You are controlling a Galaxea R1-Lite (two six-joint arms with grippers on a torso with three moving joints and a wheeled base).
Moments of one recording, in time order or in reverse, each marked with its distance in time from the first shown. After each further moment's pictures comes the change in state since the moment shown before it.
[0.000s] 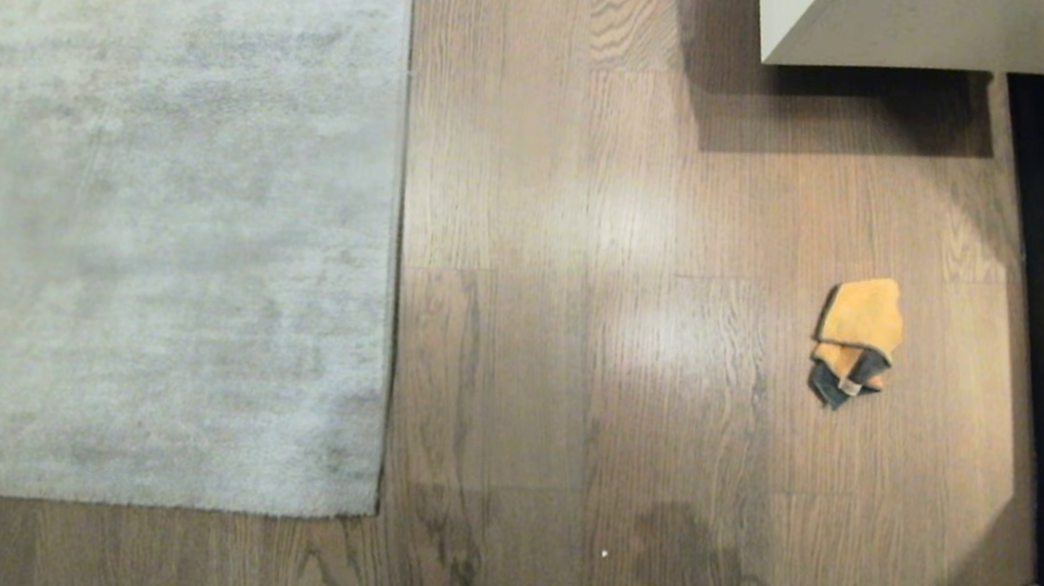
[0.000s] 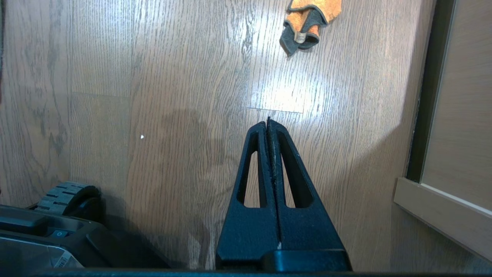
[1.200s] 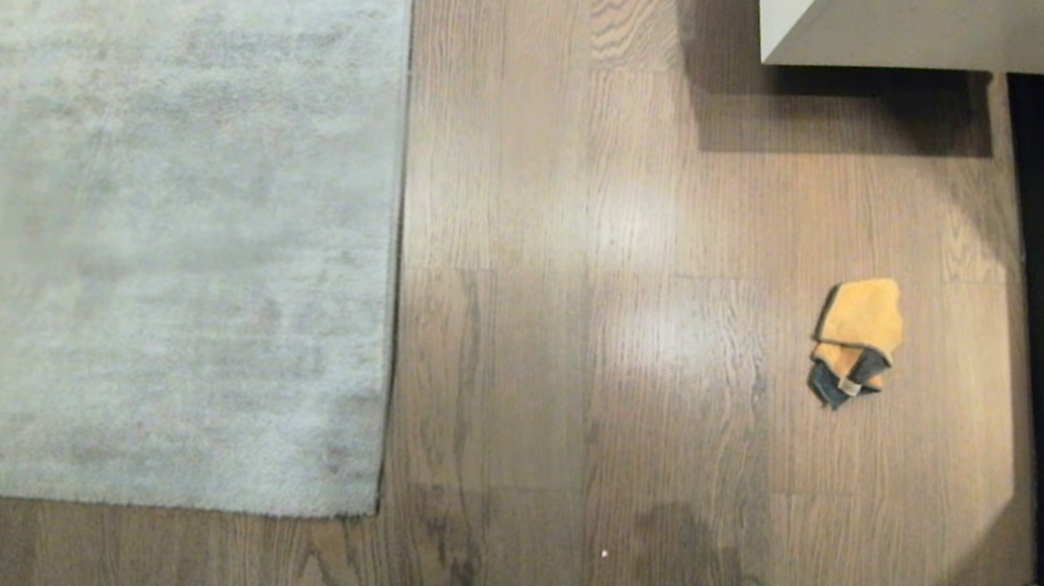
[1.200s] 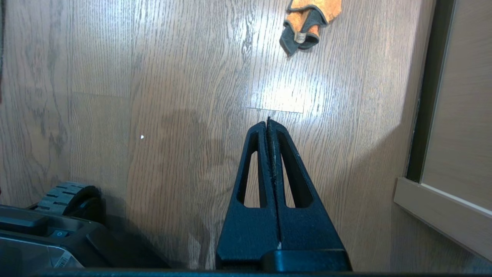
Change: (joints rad) left arm 0.000 0.000 -0.001 0.000 -0.001 0.002; right arm 0.000 0.002 0.000 0.000 0.000 0.000
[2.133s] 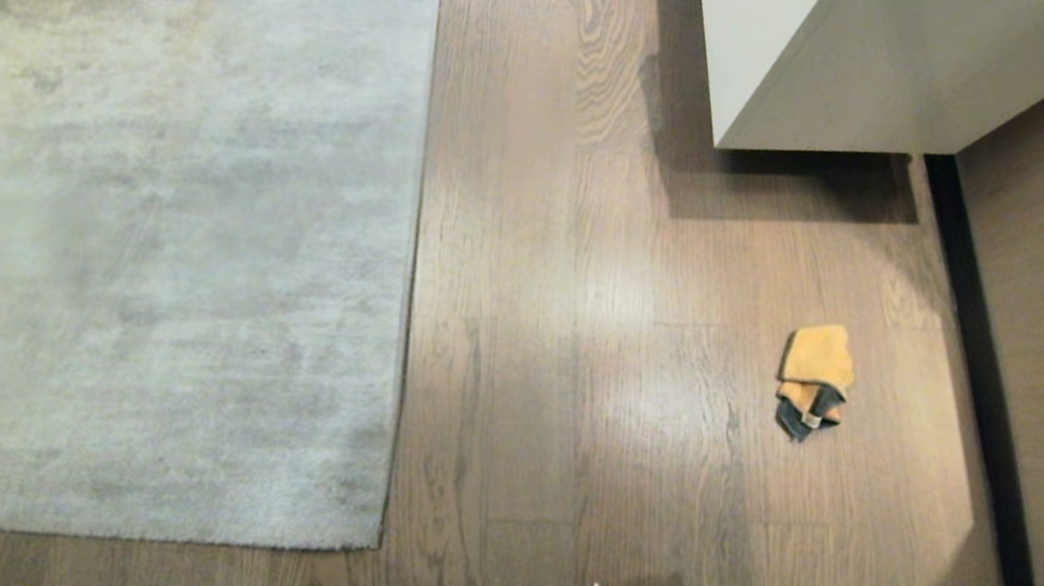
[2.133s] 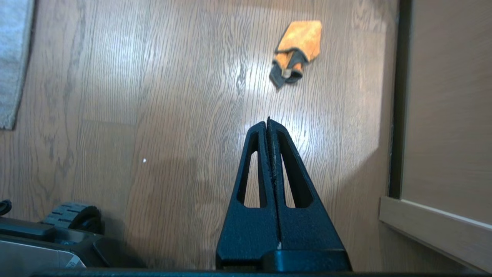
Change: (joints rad) left arm 0.000 0.000 0.000 0.000 0.000 0.000; right arm 0.000 0.001 0.000 0.000 0.000 0.000
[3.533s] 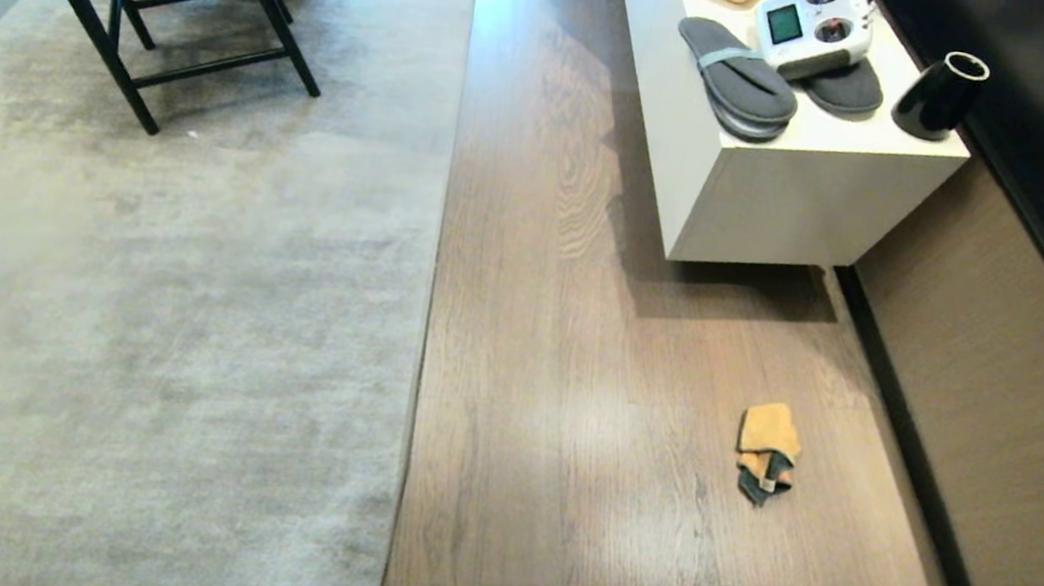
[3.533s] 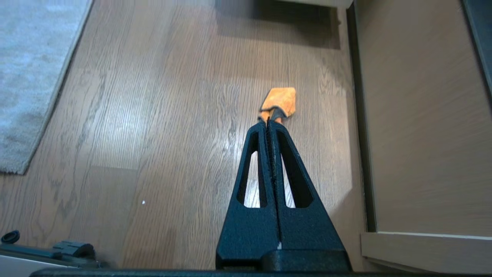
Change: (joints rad) left arm 0.000 0.000 0.000 -0.001 0.000 -0.002; right arm 0.000 0.000 0.000 0.000 0.000 0.000
